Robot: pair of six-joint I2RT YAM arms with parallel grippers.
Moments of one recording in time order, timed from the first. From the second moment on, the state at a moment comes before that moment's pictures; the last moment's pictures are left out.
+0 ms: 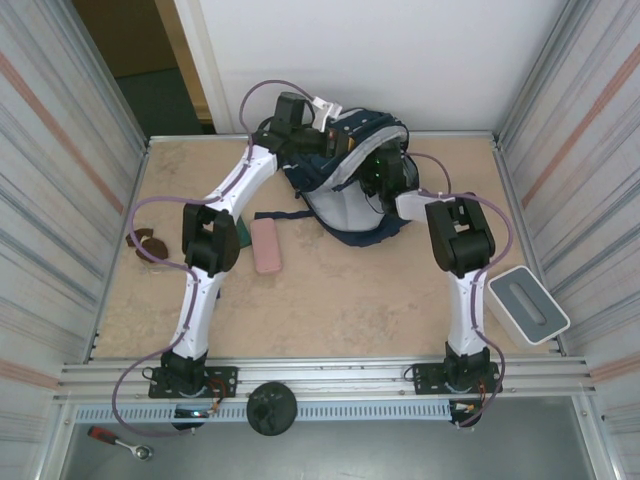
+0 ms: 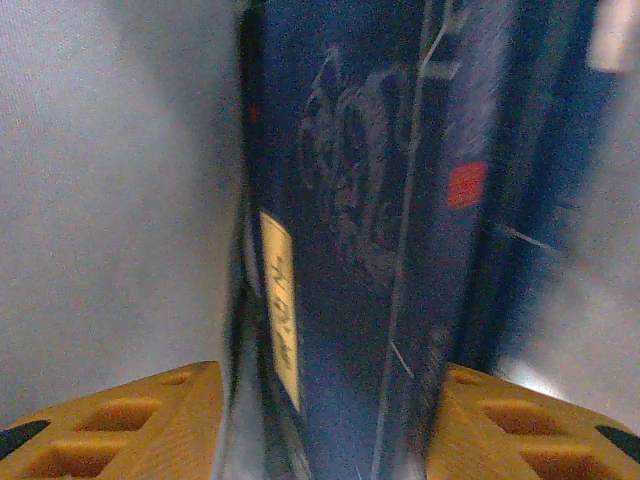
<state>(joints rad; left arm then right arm) -0.43 2.37 2.30 -0.42 0.77 -0.23 0.31 2.15 1.34 0.40 -0.13 1.27</state>
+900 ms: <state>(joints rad) -0.65 2.16 1.87 -0.30 0.46 -0.33 -0.03 1.56 0.68 0.03 -0.31 0.85</state>
